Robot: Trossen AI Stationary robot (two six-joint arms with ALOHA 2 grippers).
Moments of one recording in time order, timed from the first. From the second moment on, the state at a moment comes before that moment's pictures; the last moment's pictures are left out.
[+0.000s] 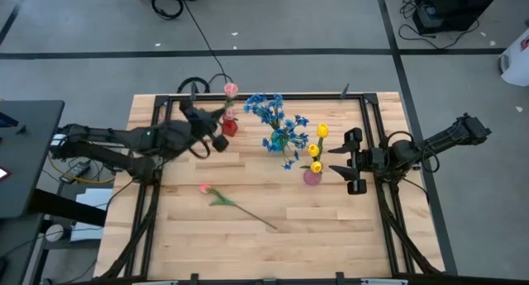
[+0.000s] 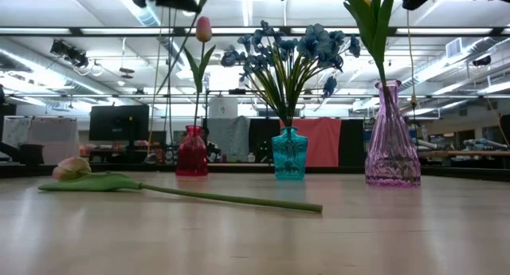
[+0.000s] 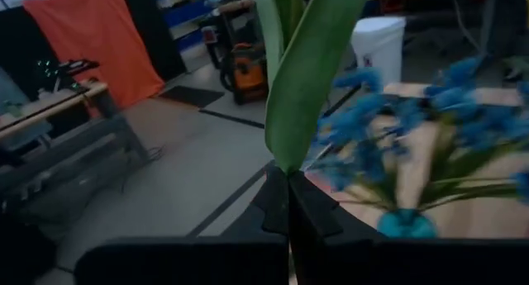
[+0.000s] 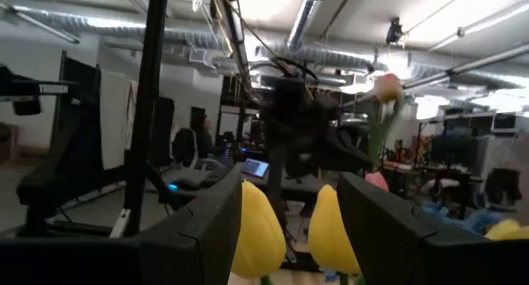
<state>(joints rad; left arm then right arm) -0.06 1.02 0.92 -0.14 -0.88 0.05 0.33 0.65 0.28 0.73 0.29 -0.23</state>
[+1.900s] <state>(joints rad) 0.46 1.10 0.28 0.88 -0.40 -0.26 0.24 0.65 0.28 0.70 0.29 -0.24</state>
